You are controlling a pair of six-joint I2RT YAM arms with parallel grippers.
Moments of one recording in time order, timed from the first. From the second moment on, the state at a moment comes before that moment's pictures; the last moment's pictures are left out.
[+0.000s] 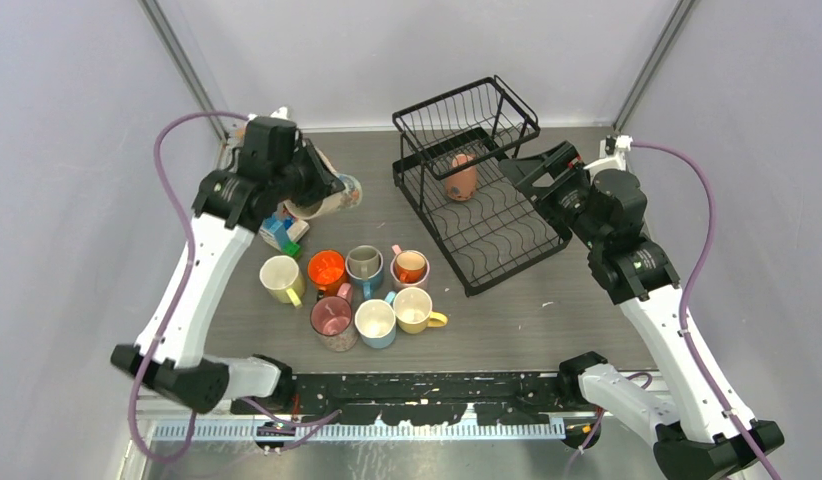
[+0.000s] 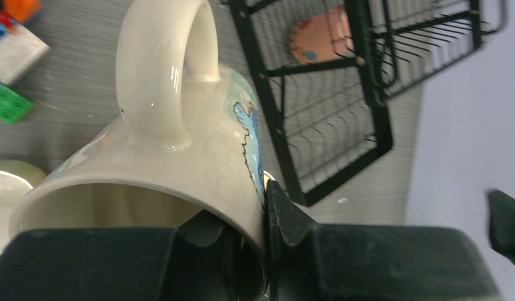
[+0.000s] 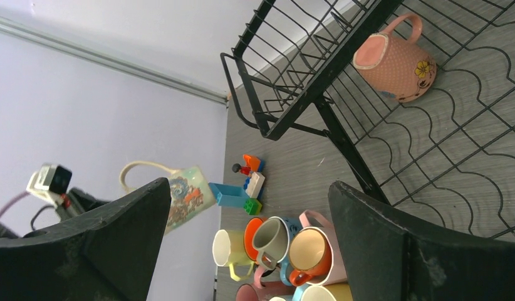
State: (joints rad) left arm -0.38 1.24 1.60 -0.95 0.02 -0.75; right arm 0.33 0.90 1.10 -0.37 -0.03 0.97
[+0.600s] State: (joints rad) left arm -0.34 1.80 1.97 -1.17 -0.17 -0.51; right arm 0.33 0.85 1.10 -0.45 -0.03 0.93
